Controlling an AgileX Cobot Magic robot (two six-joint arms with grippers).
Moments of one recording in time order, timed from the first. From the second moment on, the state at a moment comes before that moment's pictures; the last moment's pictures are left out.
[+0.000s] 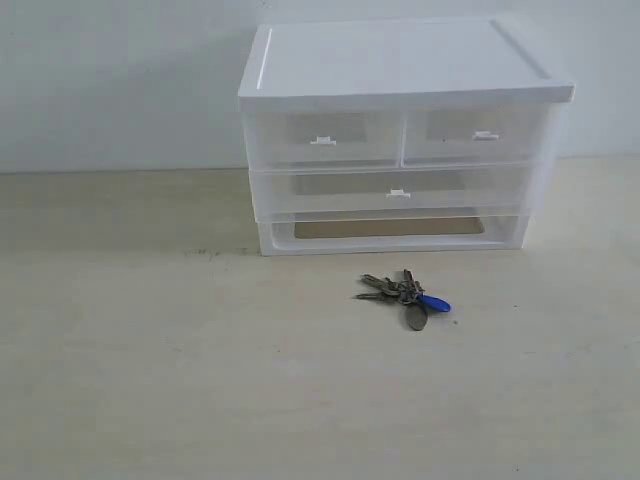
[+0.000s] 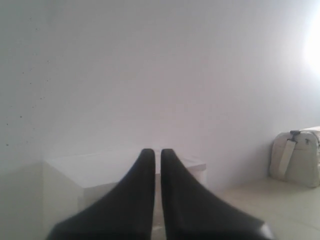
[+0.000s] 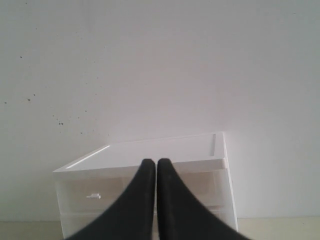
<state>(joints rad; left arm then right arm) -0.74 0.24 -0.25 -0.33 -0.21 0.29 -0.01 0.00 -0.10 -0.98 -0.28 1.22</state>
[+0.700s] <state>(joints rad) -0.24 0.01 -0.01 -0.16 -0.18 0.10 -0.01 0.00 -0.10 -0.98 -0.28 1.22</state>
